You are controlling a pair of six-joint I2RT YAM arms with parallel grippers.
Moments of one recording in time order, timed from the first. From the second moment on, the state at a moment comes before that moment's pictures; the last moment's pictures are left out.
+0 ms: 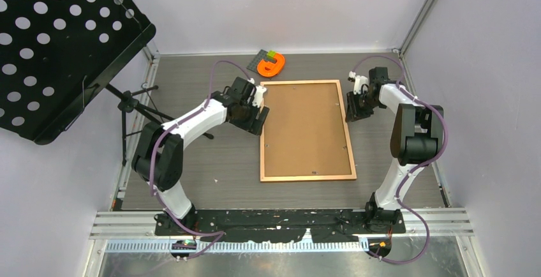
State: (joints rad) left arm -0.53 1.72 1.25 -0.60 0.14 -0.05; right arm -0.07 1.88 1.28 -0.63 -0.37 -0.26
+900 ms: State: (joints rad) left arm -0.52 1.70 1.24 -0.60 0.17 -0.05; right arm -0.07 1.92 1.29 -0.57 -0.40 -0.18
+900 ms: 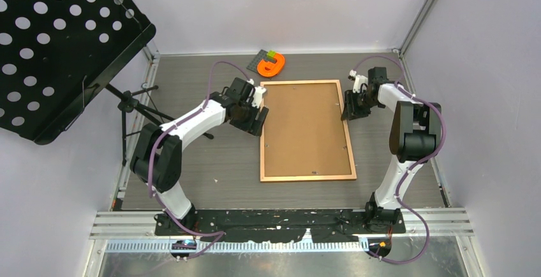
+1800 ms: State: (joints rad) left arm -0.50 1.70 1.24 -0.60 0.20 -0.06; right arm -0.06 1.95 1.30 -0.58 -0.42 -0.18
